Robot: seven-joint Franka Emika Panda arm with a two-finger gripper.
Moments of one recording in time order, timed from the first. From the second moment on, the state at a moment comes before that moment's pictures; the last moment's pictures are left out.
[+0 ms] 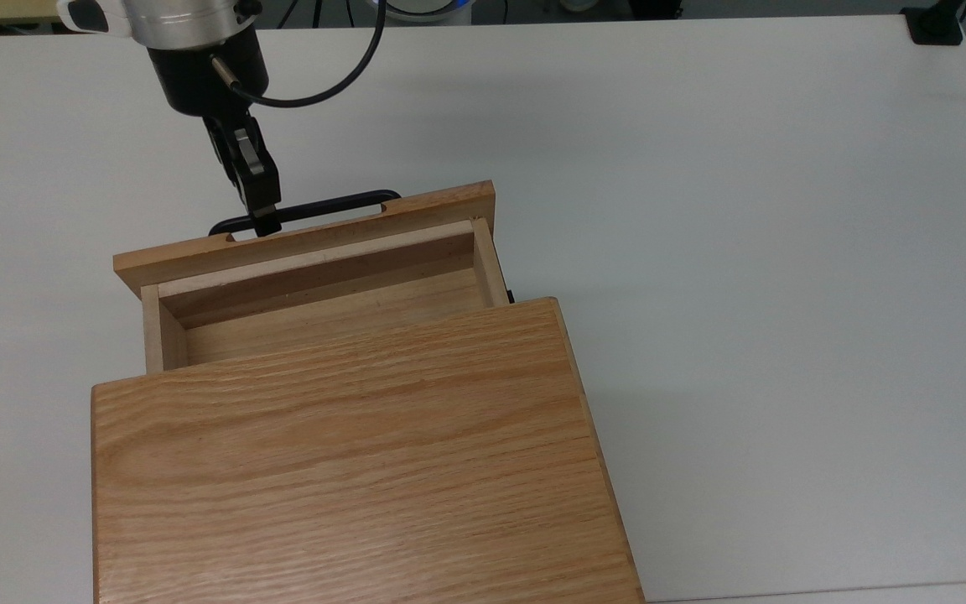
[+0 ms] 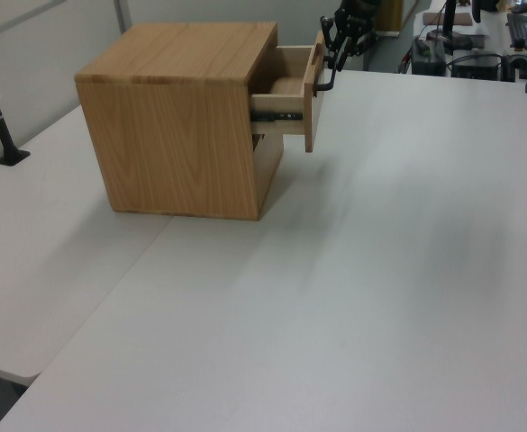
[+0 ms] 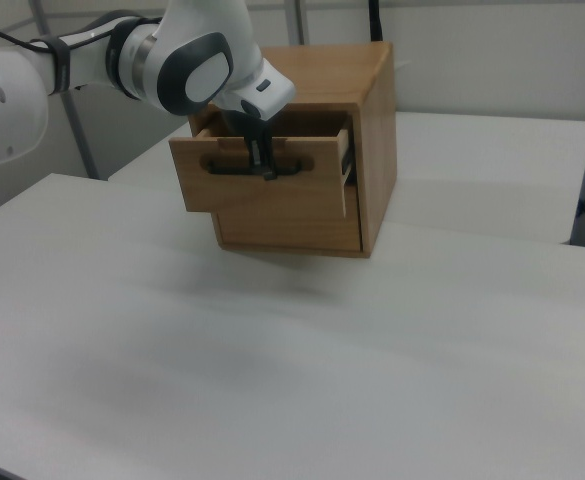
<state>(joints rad) -0.06 0.25 -0.09 -1.49 0.17 2.08 0.83</state>
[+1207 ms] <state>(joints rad) -0.12 0.19 -0.10 -1.50 0.17 1.81 0.71</state>
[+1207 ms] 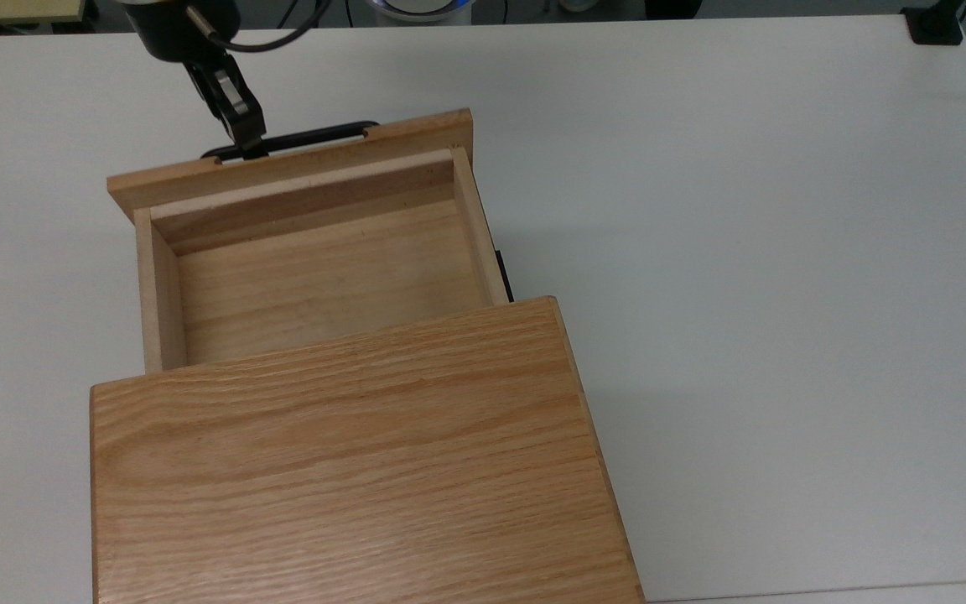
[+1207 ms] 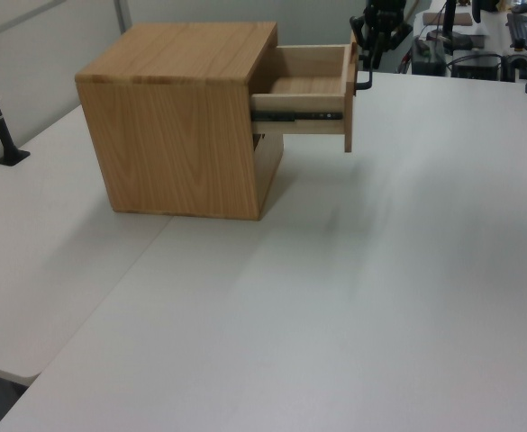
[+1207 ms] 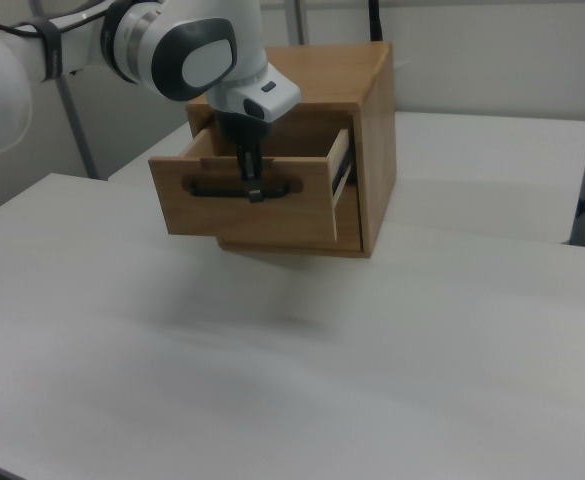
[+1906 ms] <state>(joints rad) -0.16 0.12 -0.10 -1.50 0.17 1.75 0.61</state>
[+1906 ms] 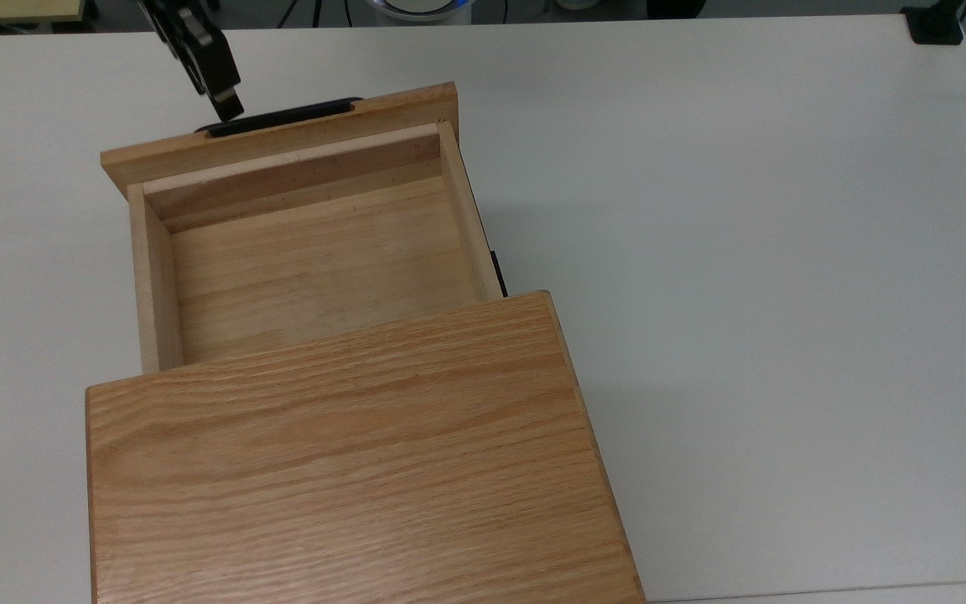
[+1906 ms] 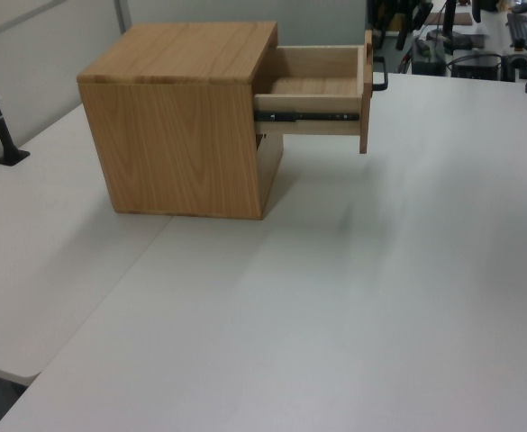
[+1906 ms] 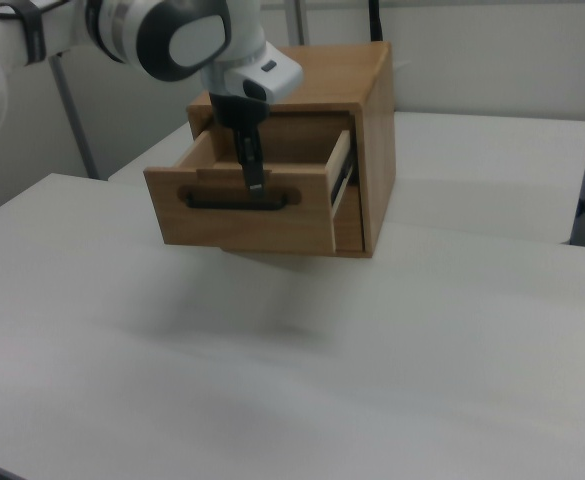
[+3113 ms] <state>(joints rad) -0.03 0.03 -0.10 -1.52 0.04 1.70 0.27</state>
